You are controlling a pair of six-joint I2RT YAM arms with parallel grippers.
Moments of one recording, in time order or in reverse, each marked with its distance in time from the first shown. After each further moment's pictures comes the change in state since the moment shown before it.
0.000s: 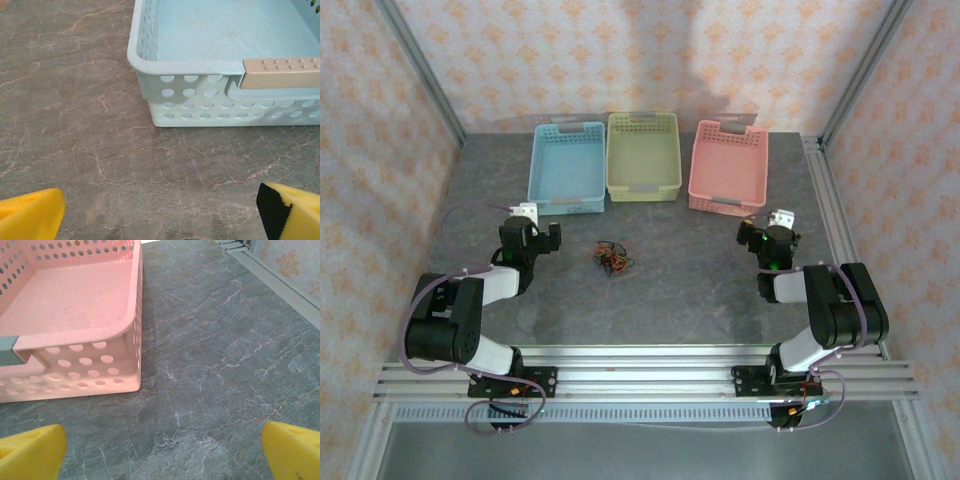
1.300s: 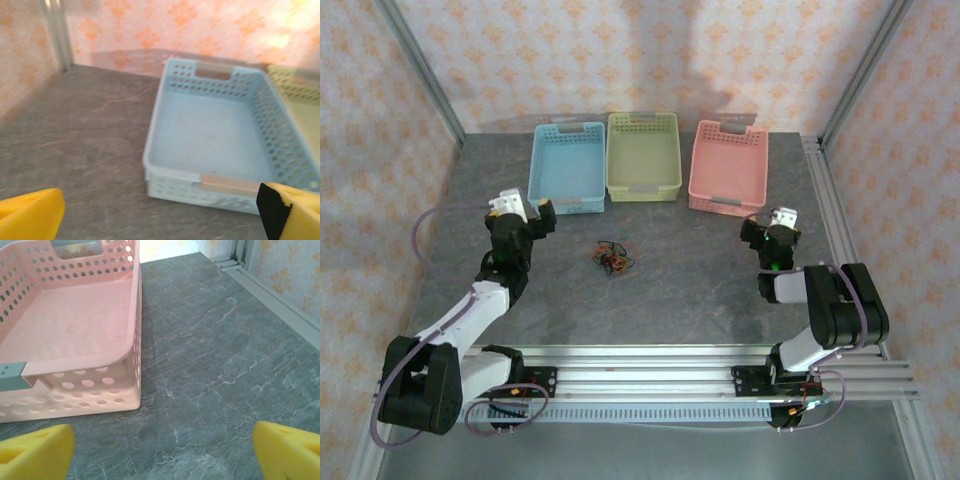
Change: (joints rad) left arm -0.076 -0.369 0.026 -0.124 -0.119 -0.157; right arm -0.004 -0.021 -0.009 0.048 0.009 -0.008
